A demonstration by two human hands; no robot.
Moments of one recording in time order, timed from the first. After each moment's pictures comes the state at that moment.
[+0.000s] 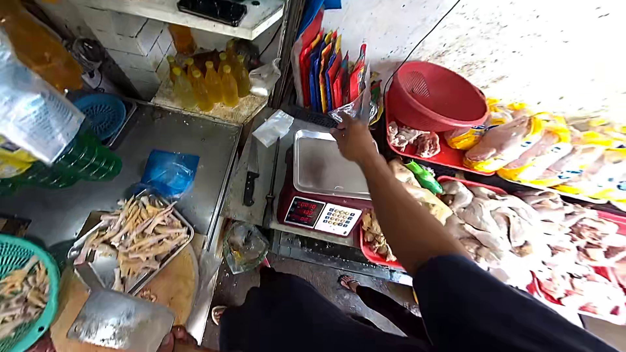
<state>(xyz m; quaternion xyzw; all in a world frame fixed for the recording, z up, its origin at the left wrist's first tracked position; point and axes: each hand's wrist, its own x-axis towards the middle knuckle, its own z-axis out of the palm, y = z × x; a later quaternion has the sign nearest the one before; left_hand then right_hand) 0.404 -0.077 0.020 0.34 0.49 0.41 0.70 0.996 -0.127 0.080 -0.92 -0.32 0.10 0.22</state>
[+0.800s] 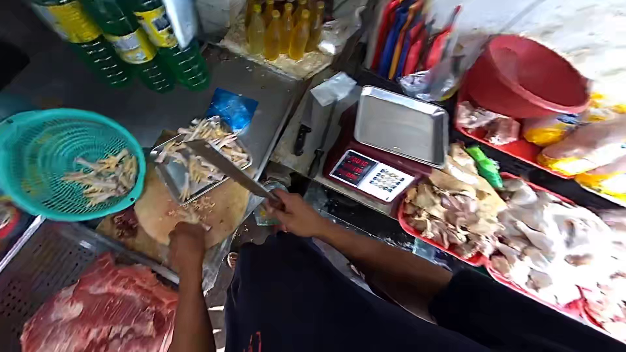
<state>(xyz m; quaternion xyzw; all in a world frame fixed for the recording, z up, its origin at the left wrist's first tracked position) 0.290 0.003 -0.026 0.67 0.70 0.00 0.24 0.576 -0.115 0.039 -0.67 -0.52 0.43 0.32</state>
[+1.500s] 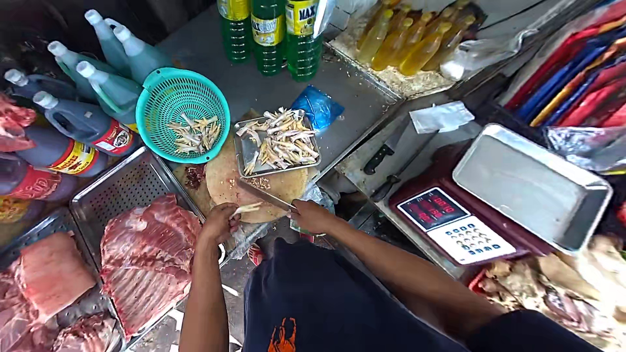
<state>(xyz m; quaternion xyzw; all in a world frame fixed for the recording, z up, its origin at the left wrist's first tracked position) 0.223 -0.001 -0.014 0.35 0.60 0.22 0.68 0.519 -0.045 -0.006 -0.62 -0.62 0.48 -0.06</state>
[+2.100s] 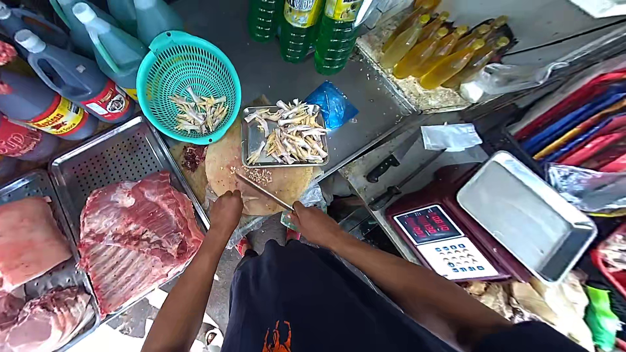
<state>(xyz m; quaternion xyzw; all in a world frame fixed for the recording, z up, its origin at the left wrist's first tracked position) 0.260 0.000 -0.029 0.72 0.64 -0.11 0.23 0.507 -0.060 0.005 -0.64 -0.65 0.39 -0.13</state>
